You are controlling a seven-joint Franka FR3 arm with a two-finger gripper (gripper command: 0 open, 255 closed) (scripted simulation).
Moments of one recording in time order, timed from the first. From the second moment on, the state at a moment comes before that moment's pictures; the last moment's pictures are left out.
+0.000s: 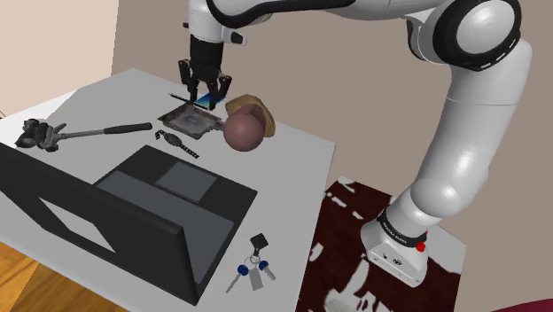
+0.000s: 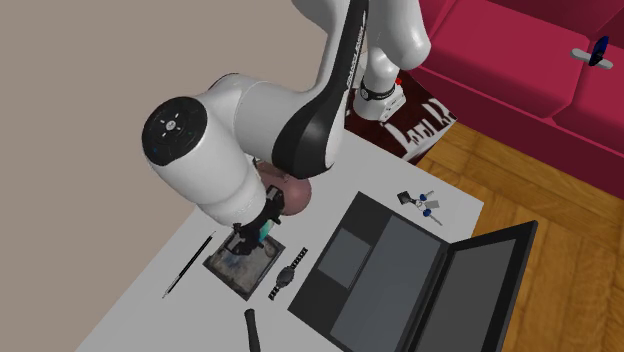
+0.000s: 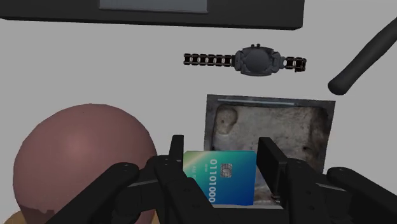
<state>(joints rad) -0.18 0.39 0.68 -1.56 -0.10 1.91 1.68</state>
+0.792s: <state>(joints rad) -0.17 0.44 0.66 -1.64 -0.13 2.03 1.68</state>
